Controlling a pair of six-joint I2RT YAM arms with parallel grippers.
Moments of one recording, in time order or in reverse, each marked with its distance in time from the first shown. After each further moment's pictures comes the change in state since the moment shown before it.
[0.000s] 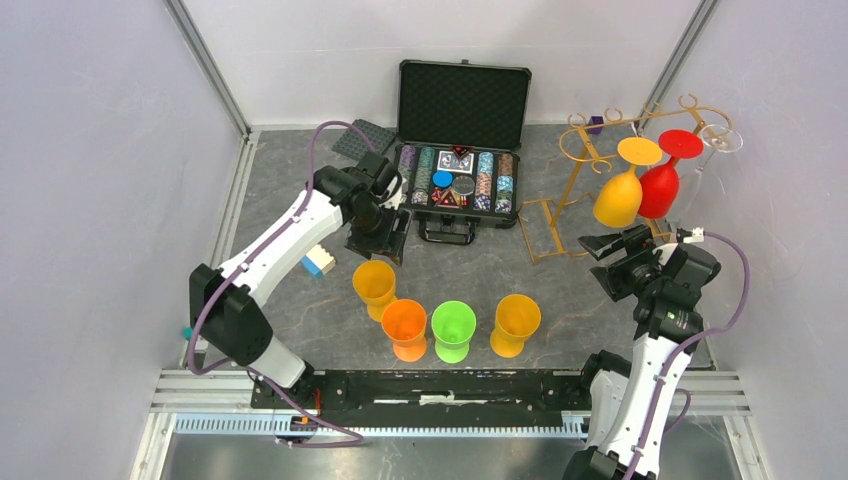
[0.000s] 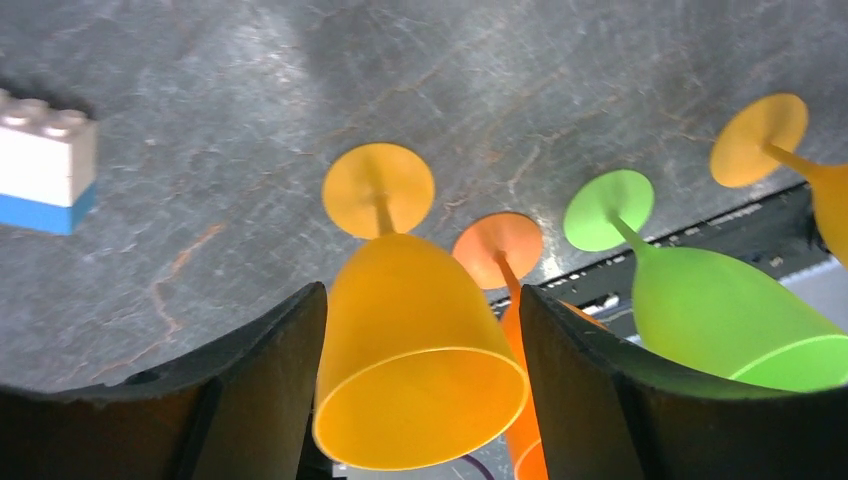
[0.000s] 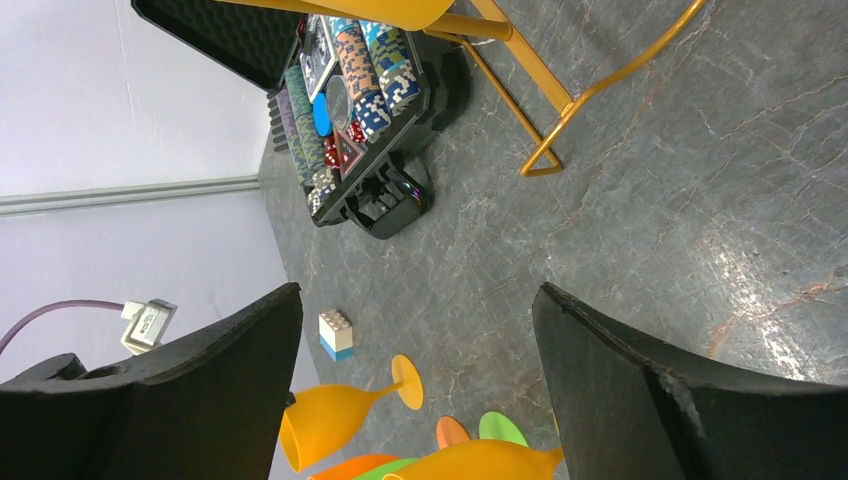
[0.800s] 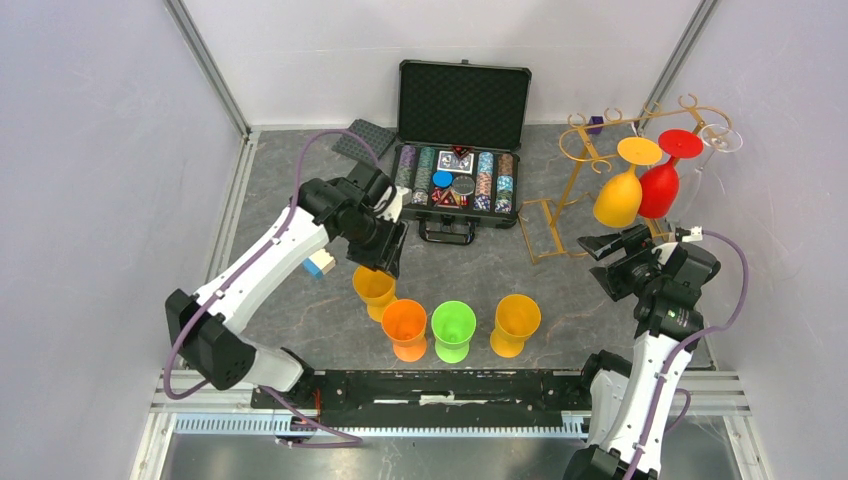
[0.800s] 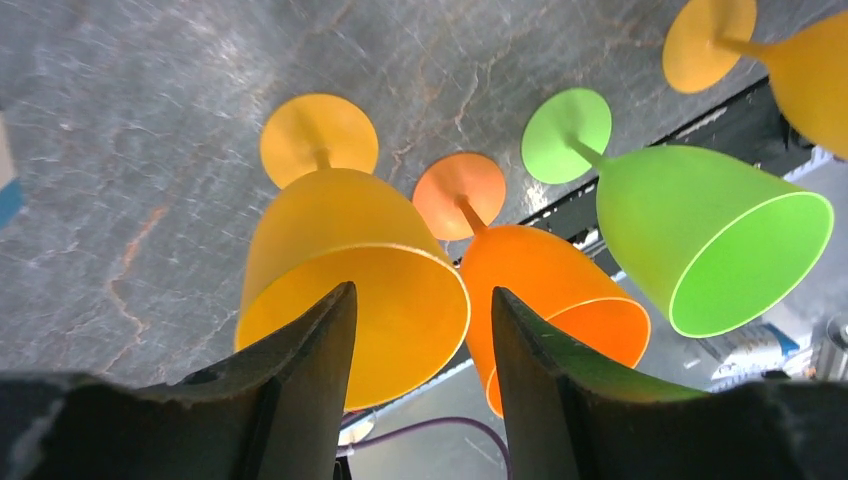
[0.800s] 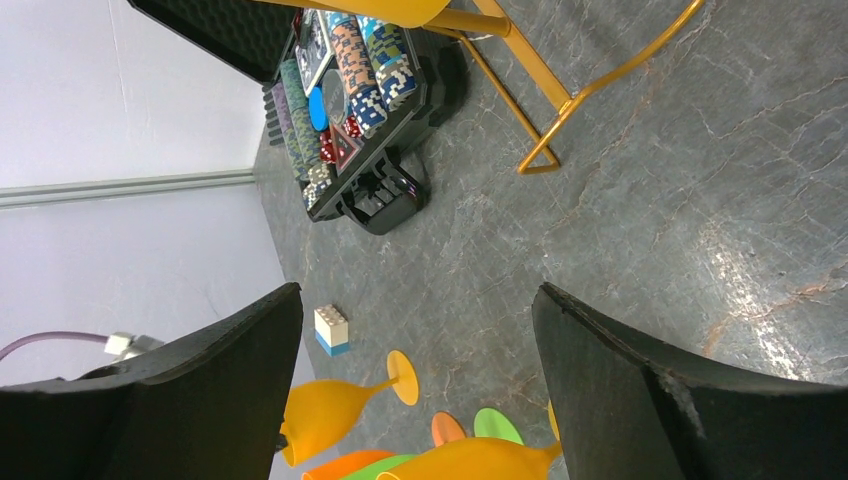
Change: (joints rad) left arm -0.051 -0.132 -0.049 -0.033 0.063 0.055; right arm 0.000 0.014 0.000 0.000 -0.009 -0.017
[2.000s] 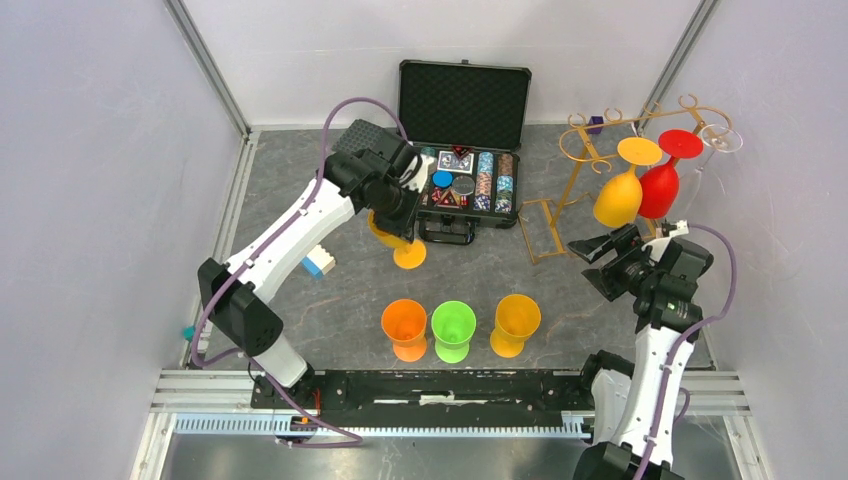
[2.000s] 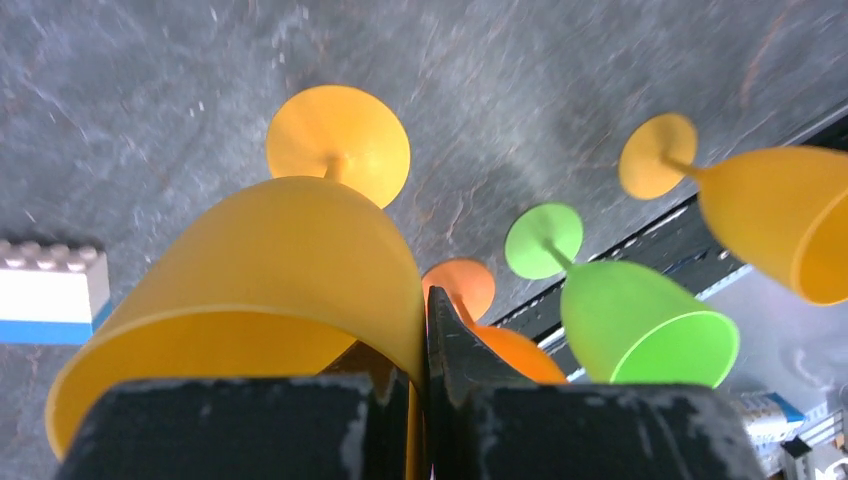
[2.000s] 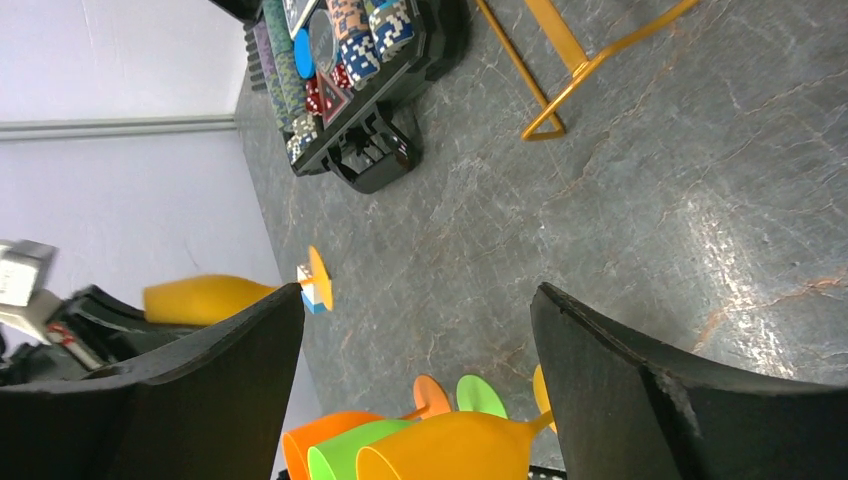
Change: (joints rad) left arm -0.035 0.199 0.231 0.047 -0.045 0.021; right arm 0.042 0.044 0.000 -0.017 -0.042 -0.071
